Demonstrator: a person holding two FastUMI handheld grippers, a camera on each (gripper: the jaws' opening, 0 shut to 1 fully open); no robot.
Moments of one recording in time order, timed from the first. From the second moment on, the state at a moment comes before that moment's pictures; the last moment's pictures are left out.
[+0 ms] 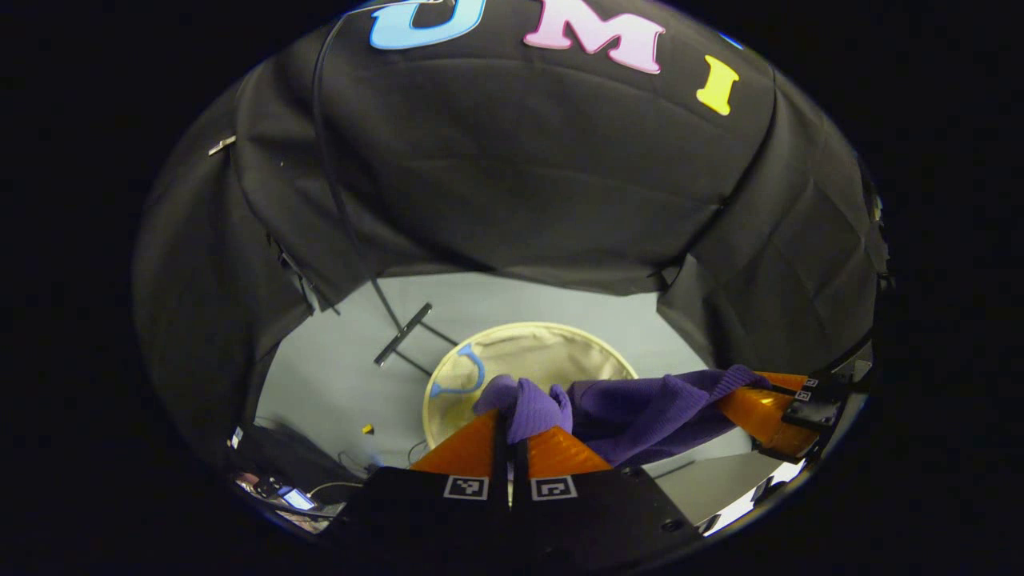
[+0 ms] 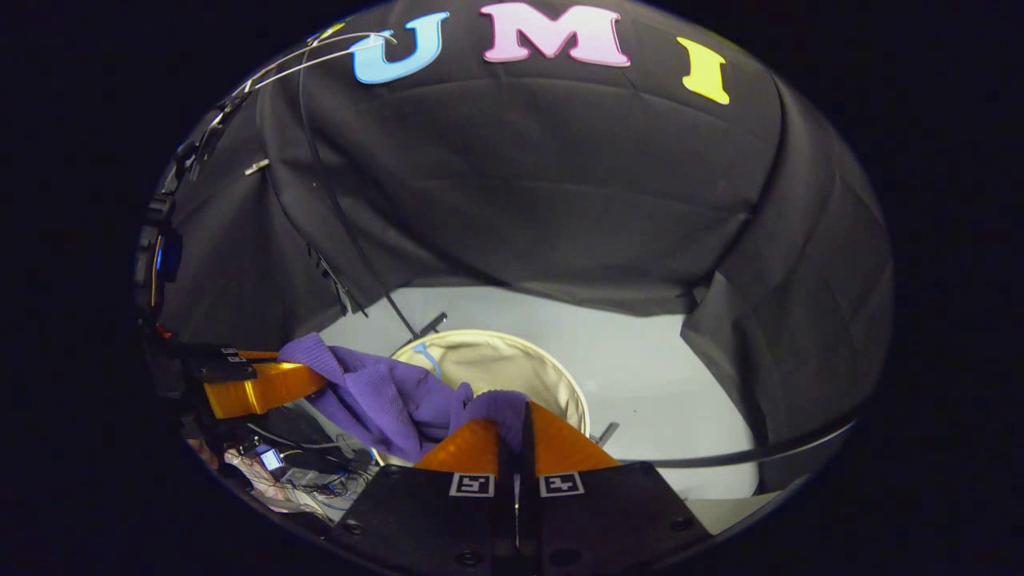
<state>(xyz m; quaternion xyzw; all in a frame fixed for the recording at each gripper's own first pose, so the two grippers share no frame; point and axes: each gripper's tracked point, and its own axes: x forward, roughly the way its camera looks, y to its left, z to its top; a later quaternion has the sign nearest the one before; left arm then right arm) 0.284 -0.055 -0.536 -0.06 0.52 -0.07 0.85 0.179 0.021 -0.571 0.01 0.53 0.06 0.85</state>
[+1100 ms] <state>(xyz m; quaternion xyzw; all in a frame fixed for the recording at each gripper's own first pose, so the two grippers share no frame) 0.291 -0.028 -0.393 -0.04 0.40 -0.10 0.91 0.212 0.027 -0.418 0.04 0.43 0.01 0.90</state>
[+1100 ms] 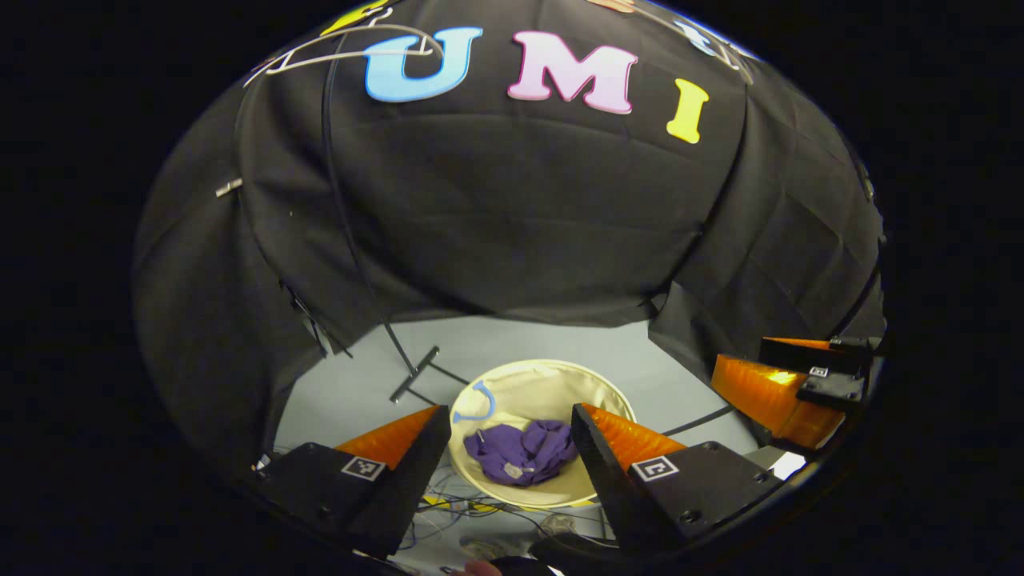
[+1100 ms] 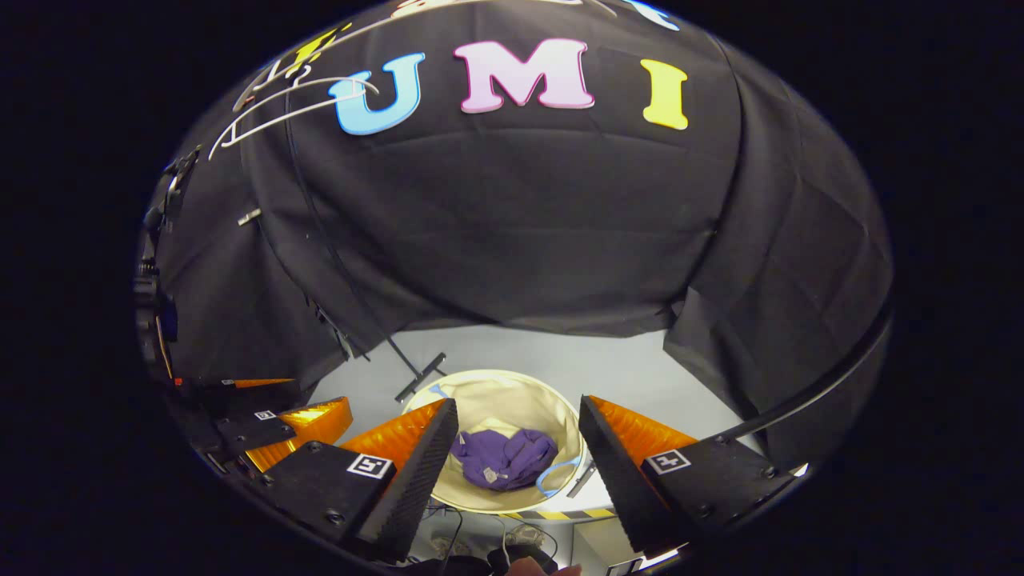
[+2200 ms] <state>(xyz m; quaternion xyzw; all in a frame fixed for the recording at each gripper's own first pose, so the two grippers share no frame) 0.261 0.077 -0.054 -0.03 0.06 -0.08 0.99 0.227 0.090 -0.092 0.01 0.12 -0.01 0.99</state>
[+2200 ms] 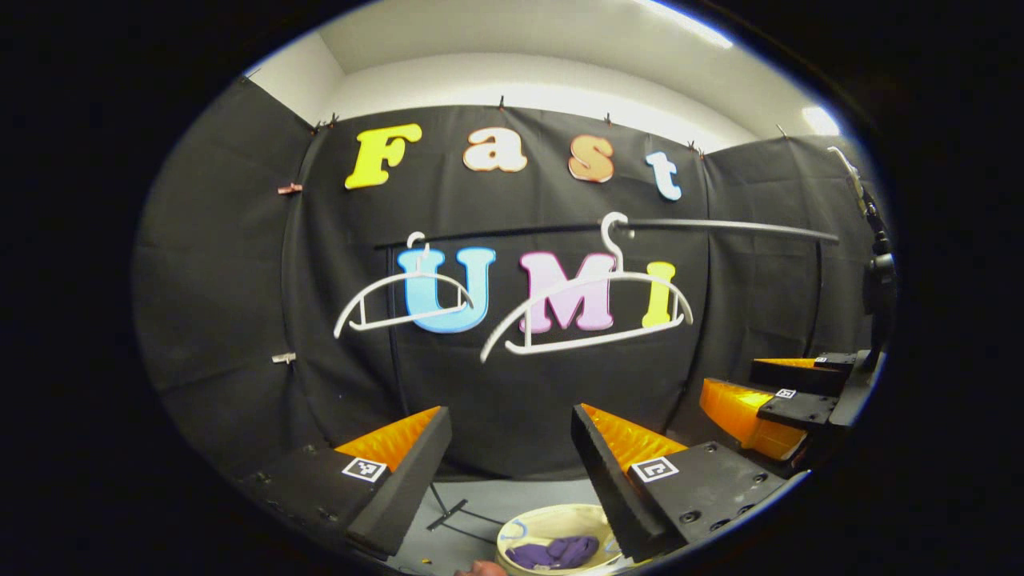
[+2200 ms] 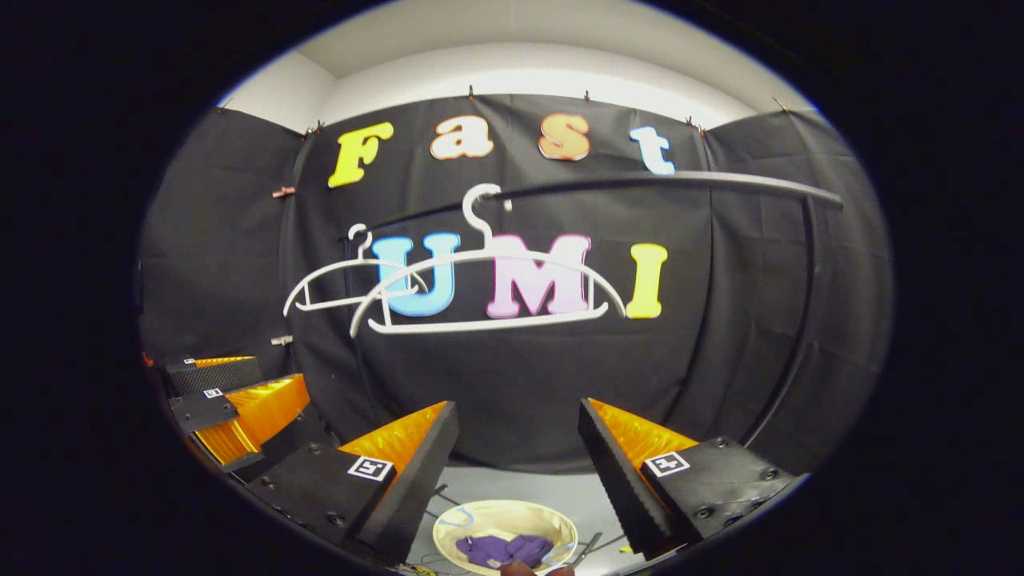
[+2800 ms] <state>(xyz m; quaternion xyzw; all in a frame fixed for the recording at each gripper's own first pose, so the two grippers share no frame) 0.243 0.094 0.012 -0.04 0.00 -0.07 1.00 0.217 0.094 -0.014 0.01 0.03 -0.01 1.00</state>
